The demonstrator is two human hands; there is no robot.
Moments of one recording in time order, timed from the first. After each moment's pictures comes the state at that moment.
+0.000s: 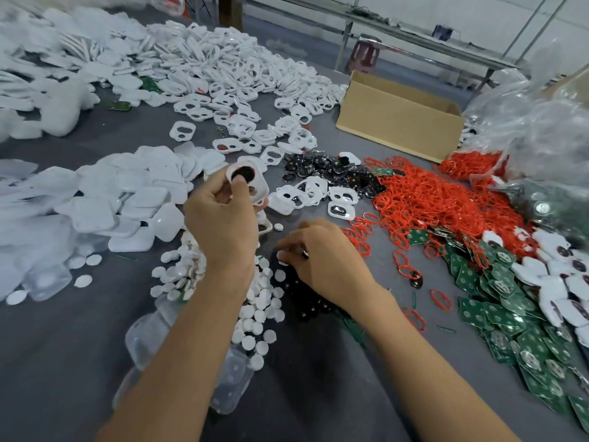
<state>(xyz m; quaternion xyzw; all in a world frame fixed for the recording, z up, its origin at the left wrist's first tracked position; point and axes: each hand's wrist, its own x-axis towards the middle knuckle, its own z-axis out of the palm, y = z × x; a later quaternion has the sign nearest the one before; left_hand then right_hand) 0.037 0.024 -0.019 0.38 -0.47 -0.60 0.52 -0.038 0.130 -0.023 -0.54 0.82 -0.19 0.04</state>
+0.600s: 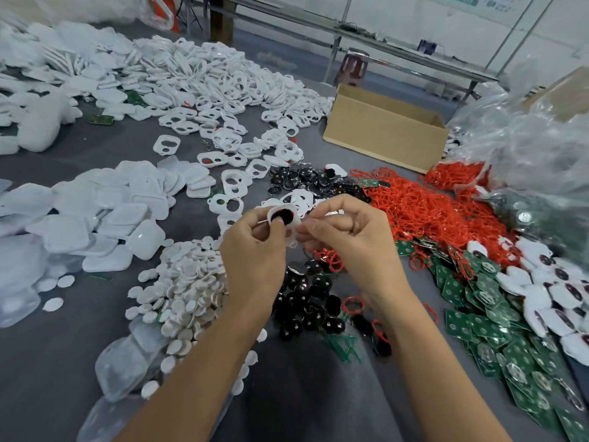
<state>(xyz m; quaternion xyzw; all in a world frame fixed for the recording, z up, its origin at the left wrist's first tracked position) 0.020 0.065 -0.026 0.36 -0.57 -0.61 0.41 -0.058 0.156 0.015 -0.36 0.64 -0.64 0.20</state>
